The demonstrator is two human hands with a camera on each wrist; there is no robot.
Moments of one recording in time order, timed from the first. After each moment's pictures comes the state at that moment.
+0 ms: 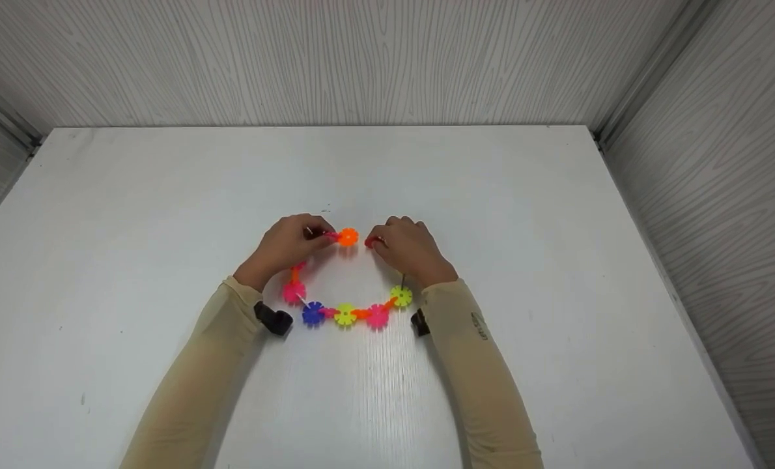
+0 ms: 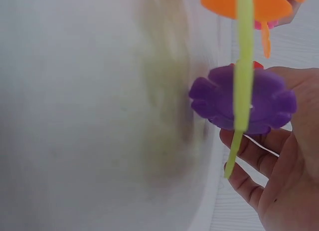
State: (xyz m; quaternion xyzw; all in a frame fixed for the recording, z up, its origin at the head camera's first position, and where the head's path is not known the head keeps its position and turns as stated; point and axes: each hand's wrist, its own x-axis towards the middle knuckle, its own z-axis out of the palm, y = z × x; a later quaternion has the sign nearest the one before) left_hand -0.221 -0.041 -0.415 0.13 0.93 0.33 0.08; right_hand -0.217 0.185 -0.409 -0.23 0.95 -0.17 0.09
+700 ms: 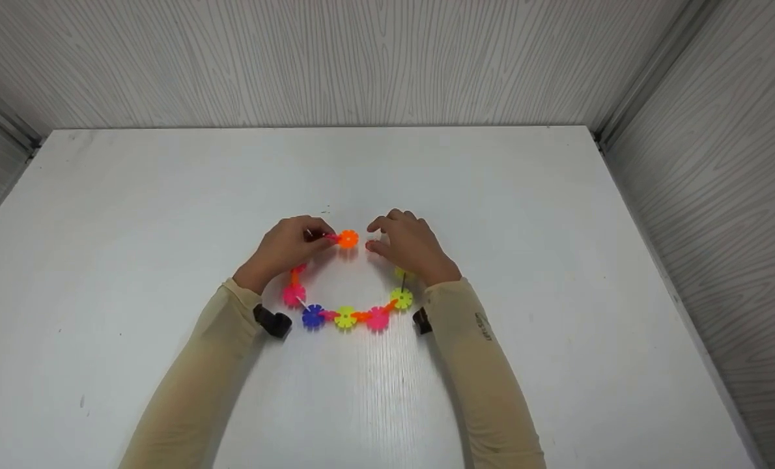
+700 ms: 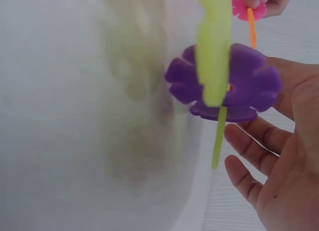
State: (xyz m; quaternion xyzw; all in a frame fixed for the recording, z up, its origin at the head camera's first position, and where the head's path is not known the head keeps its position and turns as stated) left_hand -0.221 -0.040 -0.417 0.15 0.93 0.32 0.08; right_hand -0.220 0.188 -0.406 -0.18 0.95 -0.22 0.11
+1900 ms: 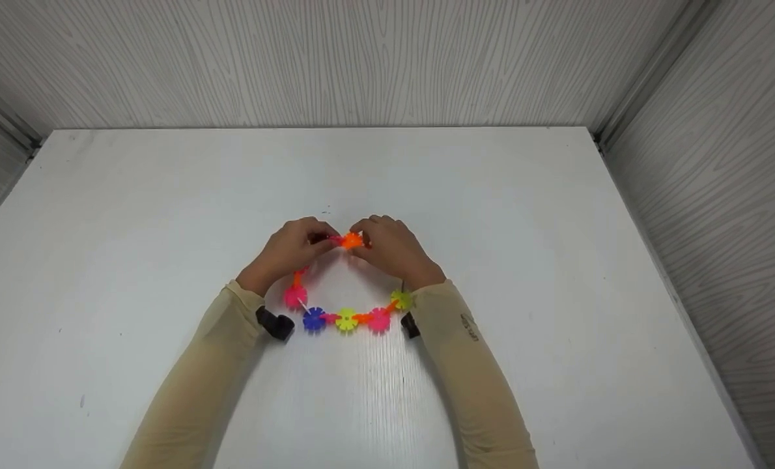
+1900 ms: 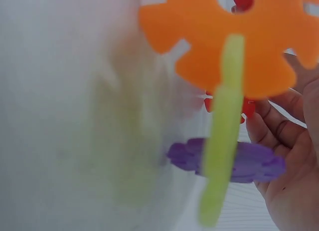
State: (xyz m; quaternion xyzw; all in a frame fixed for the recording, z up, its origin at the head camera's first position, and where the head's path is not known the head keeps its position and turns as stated) left_hand -0.218 -0.035 -0.416 0.18 0.93 0.32 0.08; right_hand -0.217 0.166 -0.407 -0.20 0.94 -0.26 0.11
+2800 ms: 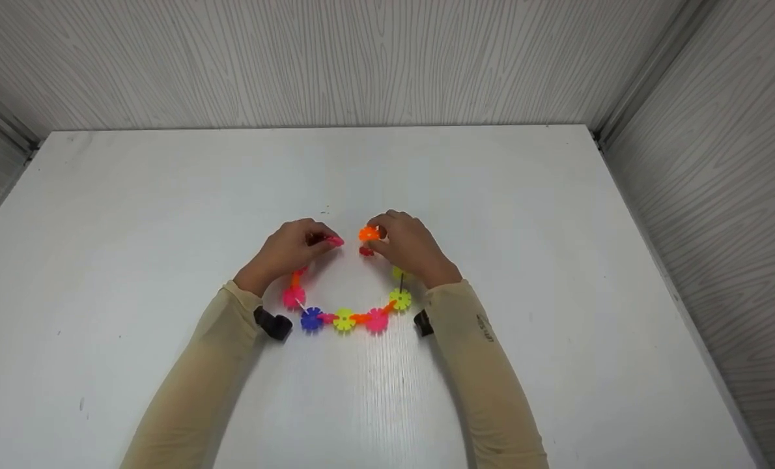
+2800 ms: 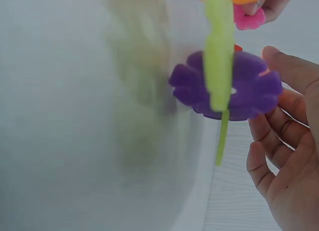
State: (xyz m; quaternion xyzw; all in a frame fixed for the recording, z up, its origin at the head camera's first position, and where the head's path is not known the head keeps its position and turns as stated) left_hand -0.219 -0.037 -0.419 0.15 0.93 0.33 0.11; right_hand -0.220 0.188 -0.404 -0.15 0.94 -0.28 0.12
